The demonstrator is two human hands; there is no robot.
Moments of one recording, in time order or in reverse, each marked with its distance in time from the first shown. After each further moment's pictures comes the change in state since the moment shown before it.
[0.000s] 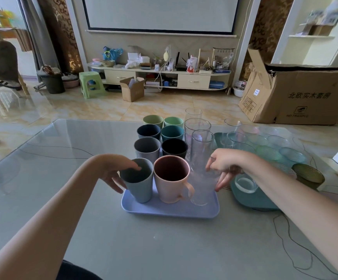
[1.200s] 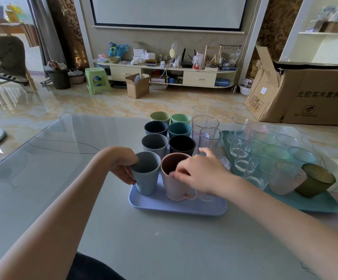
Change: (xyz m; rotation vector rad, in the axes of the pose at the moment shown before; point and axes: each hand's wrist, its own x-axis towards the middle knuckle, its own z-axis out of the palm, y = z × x) left_hand -0.012 0.007 0.000 0.071 0.090 -0.026; right_hand -0.040 -0.030 0.065 -0.726 0.335 -0.644
